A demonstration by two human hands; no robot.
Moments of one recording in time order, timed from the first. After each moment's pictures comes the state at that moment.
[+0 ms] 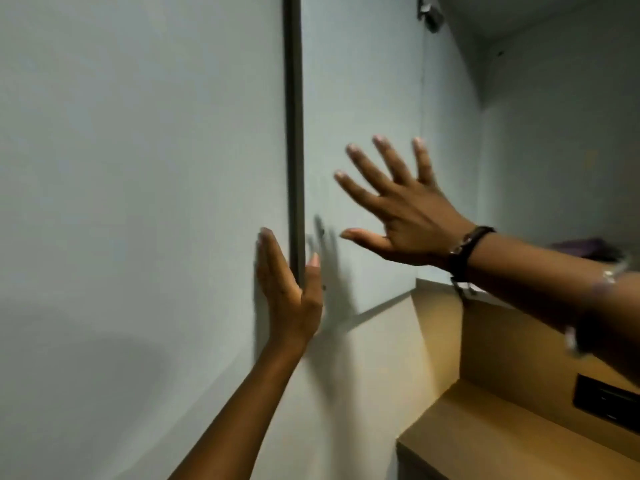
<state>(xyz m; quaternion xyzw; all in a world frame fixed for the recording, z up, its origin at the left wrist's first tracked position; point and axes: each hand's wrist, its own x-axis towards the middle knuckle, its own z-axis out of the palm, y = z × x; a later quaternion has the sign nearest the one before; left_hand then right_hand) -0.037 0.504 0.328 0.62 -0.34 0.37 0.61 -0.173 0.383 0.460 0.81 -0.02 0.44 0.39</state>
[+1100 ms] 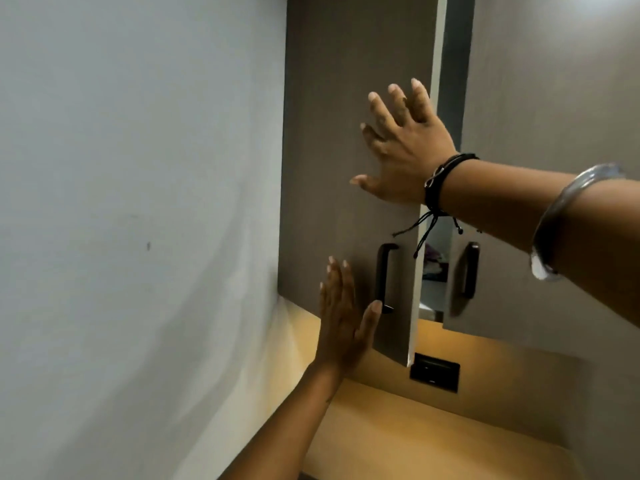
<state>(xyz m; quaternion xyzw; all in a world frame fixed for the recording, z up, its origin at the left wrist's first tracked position) -0.163 0.280 0.284 0.54 -0.60 0.19 0.56 -0.281 0.287 0.546 0.71 -0.35 0.25 0.56</state>
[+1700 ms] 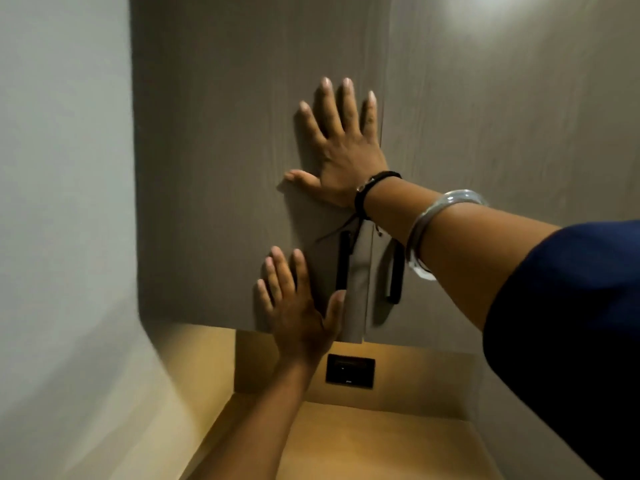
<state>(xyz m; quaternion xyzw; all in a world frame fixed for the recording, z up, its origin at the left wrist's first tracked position) -0.204 0.129 0.287 0.63 -0.52 0.25 0.52 -0.283 0.115 0.522 0.72 -0.37 0.34 0.48</state>
